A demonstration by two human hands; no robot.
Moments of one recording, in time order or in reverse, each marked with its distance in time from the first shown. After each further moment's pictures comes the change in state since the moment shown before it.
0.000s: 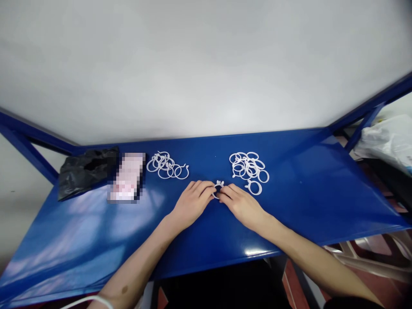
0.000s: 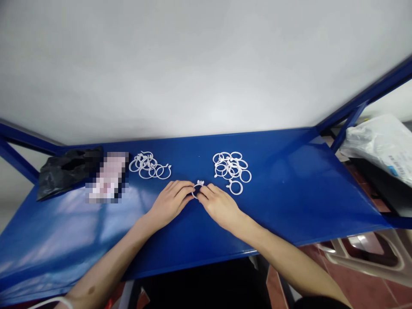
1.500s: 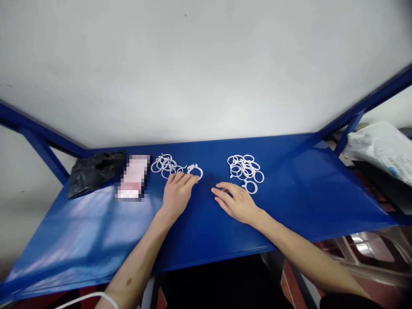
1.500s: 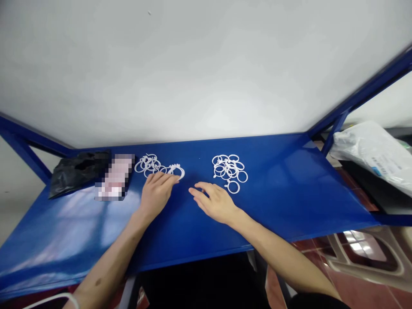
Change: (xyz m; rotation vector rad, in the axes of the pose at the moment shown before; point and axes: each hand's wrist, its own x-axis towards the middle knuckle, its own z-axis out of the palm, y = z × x) left_hand -0.002 -0.021 -0.025 0.287 0.219 -0.104; right_hand -0.002 -0.001 0.003 0.067 0.361 -0.012
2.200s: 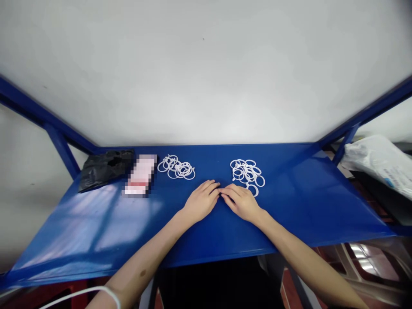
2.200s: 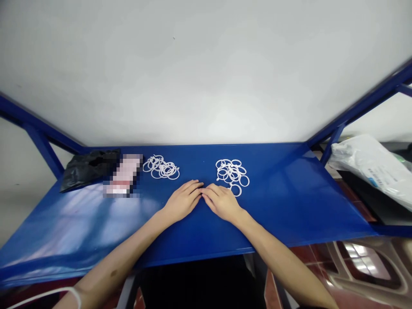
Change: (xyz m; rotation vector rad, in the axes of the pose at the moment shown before) left_hand -0.007 0.043 0.036 -0.217 -0.131 0.128; right_hand -0.003 0.013 0.002 0.060 -0.068 0.073
